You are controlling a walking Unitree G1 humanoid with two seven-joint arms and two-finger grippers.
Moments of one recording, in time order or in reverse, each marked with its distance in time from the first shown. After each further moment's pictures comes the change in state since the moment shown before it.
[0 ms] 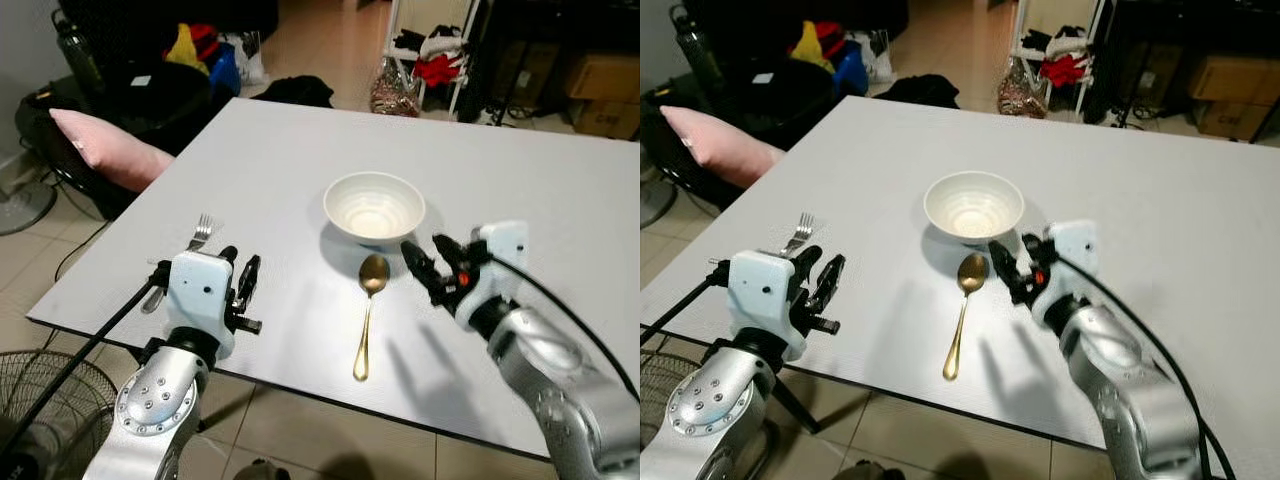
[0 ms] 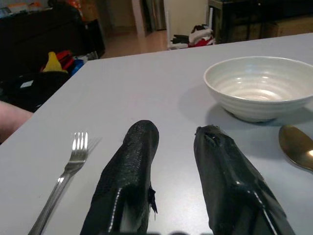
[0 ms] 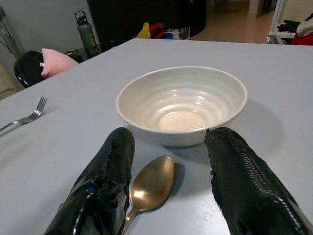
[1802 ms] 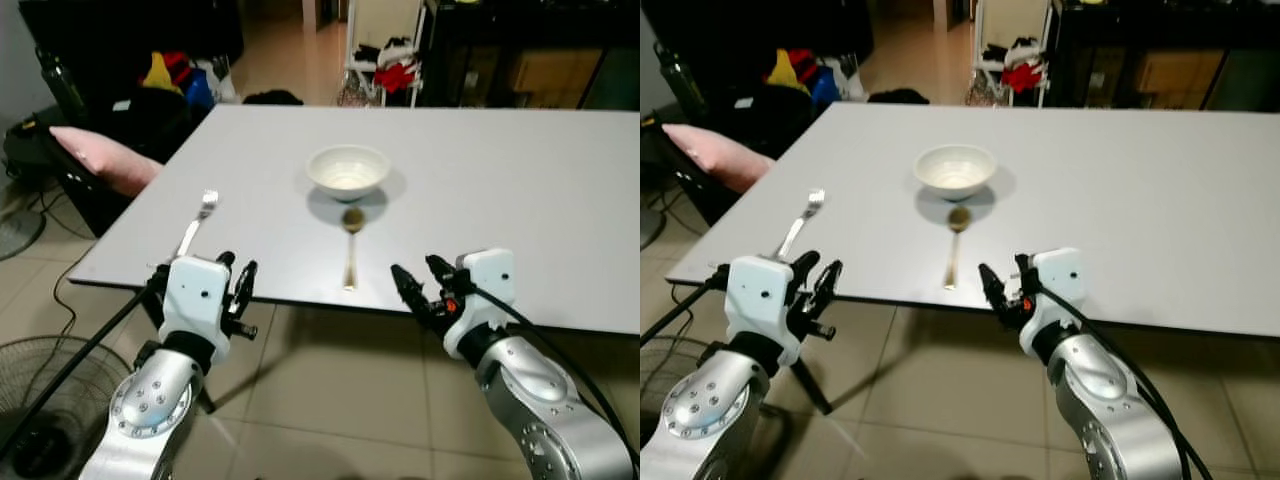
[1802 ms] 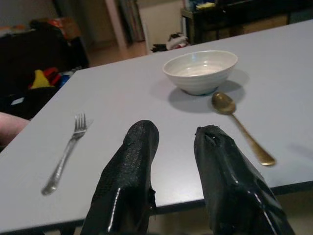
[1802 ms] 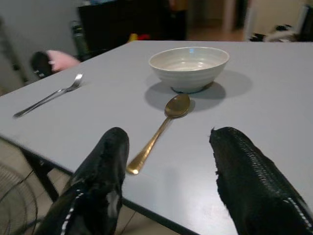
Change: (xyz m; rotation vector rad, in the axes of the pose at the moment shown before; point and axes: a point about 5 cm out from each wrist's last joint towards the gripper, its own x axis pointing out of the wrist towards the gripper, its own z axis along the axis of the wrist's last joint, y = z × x) left arm -0.003 0.003 -0.006 0.002 0.021 -0.005; right arm -0.010 0.015 -0.018 -0.033 0.012 0.001
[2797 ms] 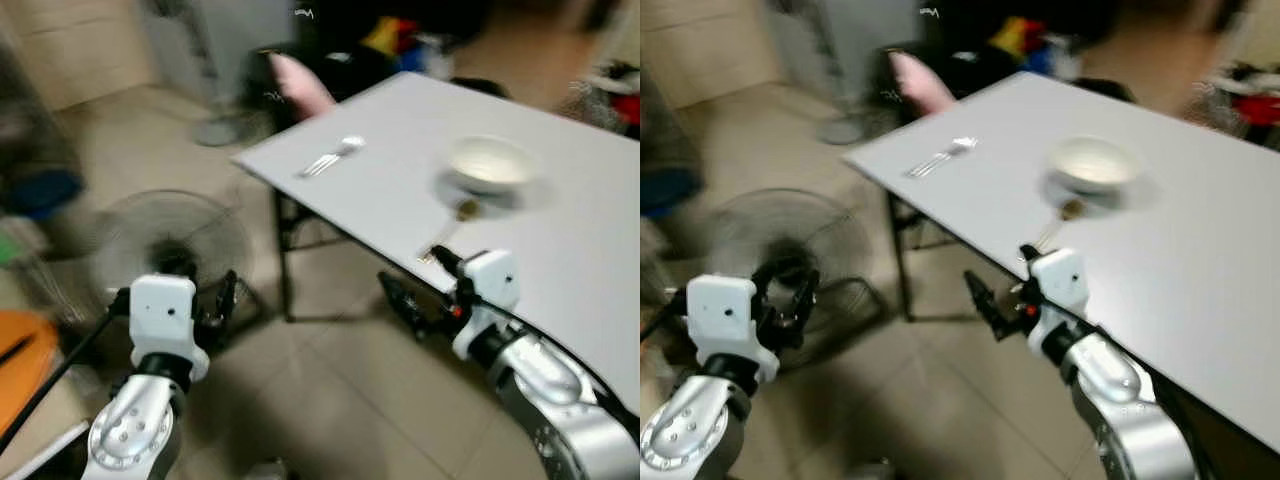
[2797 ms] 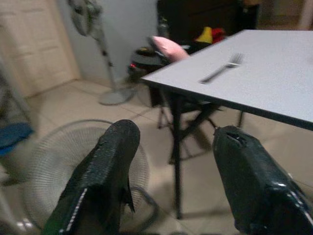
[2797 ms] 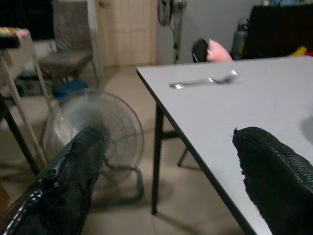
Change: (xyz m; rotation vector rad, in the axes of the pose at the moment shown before) left arm -0.019 0.014 -0.006 -0.044 -0.008 0.167; right arm -0.004 -0.009 0.004 -0.108 -0.072 0.078
